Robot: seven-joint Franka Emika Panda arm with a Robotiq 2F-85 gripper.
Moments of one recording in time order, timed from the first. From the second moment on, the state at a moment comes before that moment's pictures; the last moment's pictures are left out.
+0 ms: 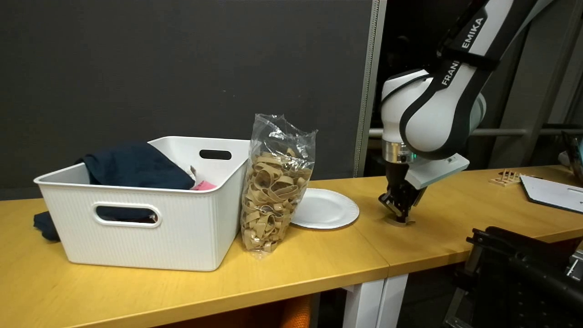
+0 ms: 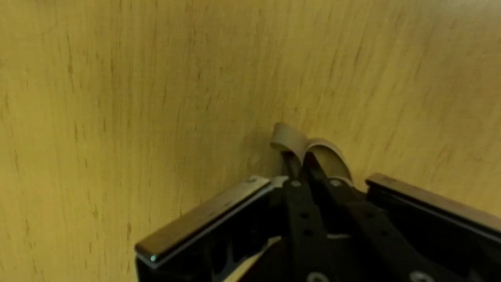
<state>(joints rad) 0.10 0.64 -0.32 -2.17 -0.15 2.75 0.36</state>
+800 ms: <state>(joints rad) 0.12 0.46 -0.41 -2.17 -0.25 2.66 0.37</state>
